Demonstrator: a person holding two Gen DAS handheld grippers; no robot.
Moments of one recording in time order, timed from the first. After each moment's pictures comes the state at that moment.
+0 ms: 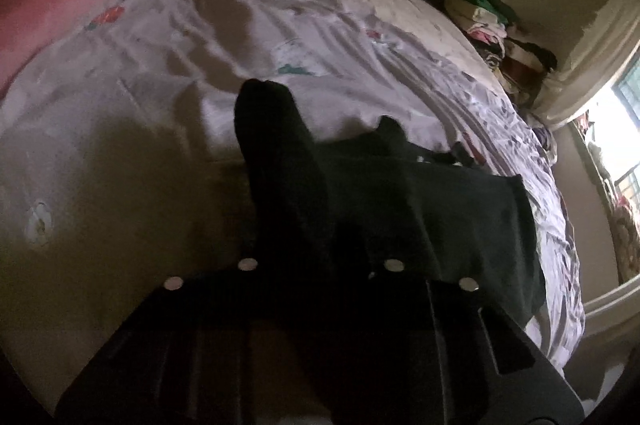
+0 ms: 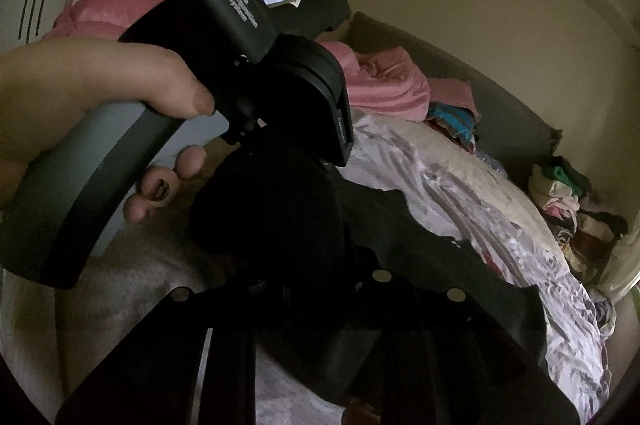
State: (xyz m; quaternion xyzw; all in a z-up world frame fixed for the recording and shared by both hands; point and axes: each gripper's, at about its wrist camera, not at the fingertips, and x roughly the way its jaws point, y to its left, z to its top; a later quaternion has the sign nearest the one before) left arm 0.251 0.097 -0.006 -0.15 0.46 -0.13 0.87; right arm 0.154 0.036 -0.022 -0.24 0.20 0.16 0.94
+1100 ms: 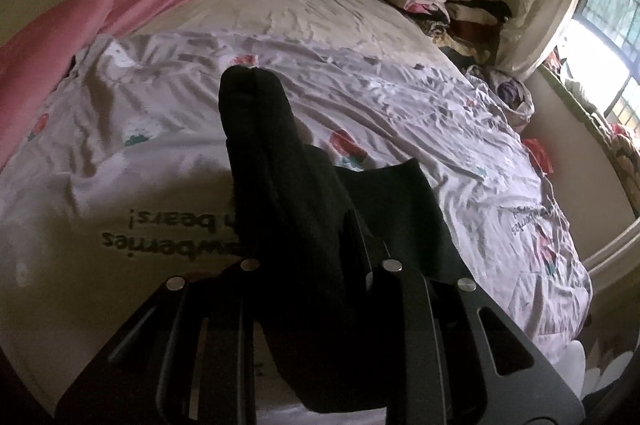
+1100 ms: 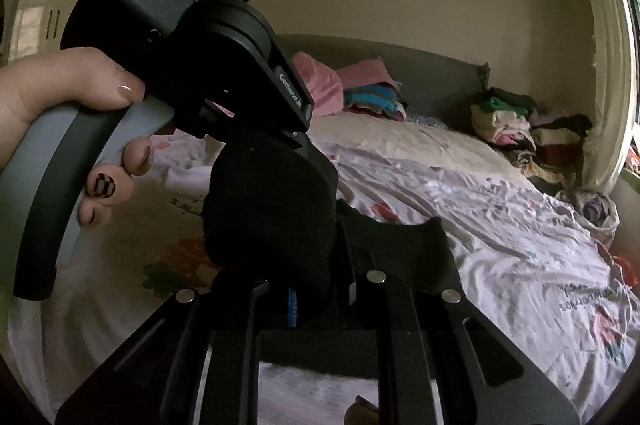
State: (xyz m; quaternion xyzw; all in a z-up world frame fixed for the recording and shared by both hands) left arm 0.231 -0.075 0.070 -0.04 0.43 -0.19 0.88; right arm 0.121 -0.124 0.021 -0.07 0.18 0.07 0.98
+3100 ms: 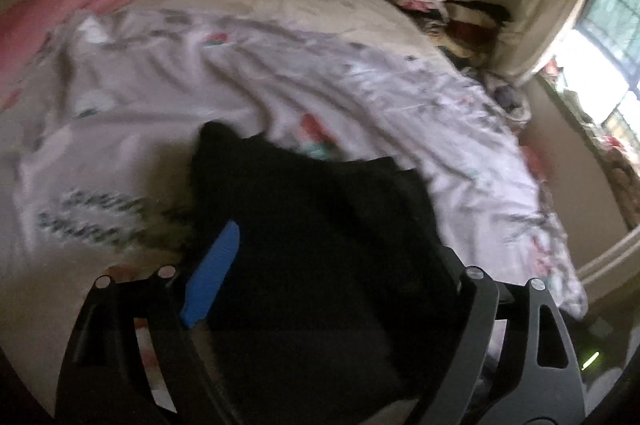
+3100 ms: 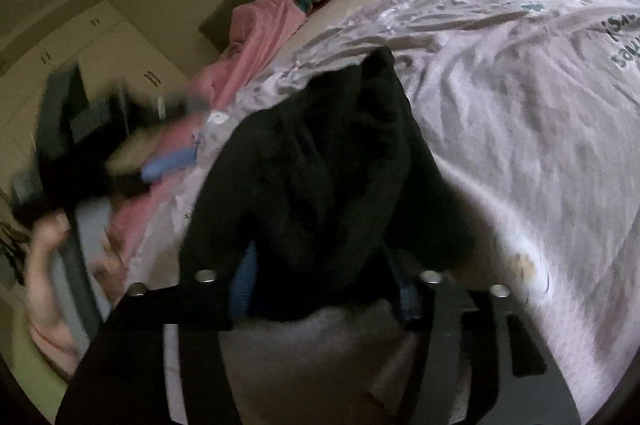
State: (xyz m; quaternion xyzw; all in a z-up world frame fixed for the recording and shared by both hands) left arm 0.238 -0.107 0.026 -0.08 0.44 -0.18 0.88; right arm 0.163 -0.274 -0.044 0.30 0.36 0.14 0.87
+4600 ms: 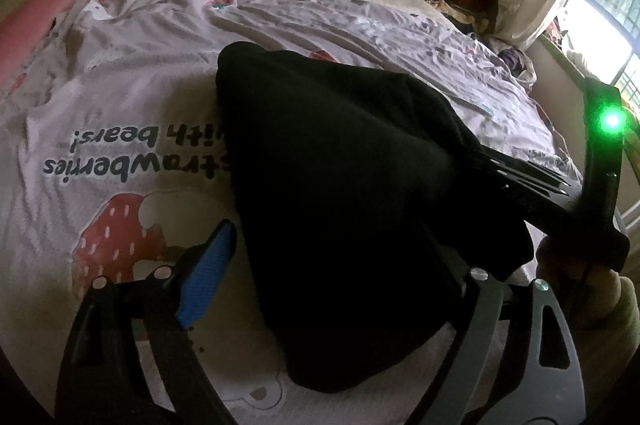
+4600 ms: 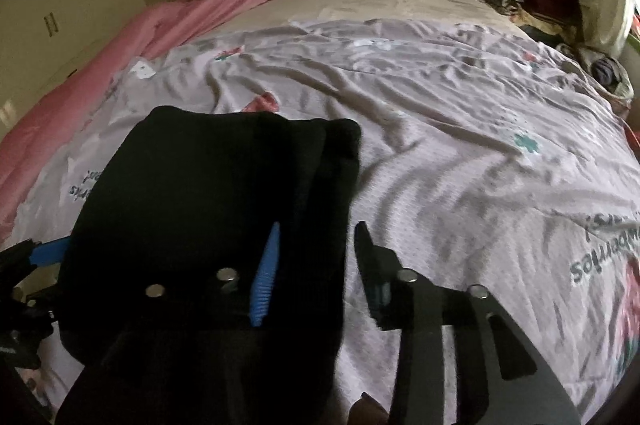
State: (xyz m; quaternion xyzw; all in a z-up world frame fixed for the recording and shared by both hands) left arm 0.198 -0.107 -0.011 -0.03 0.46 -0.19 0.87; right arm 0.250 -0.287 -0.031 0.06 0.41 0.03 0.91
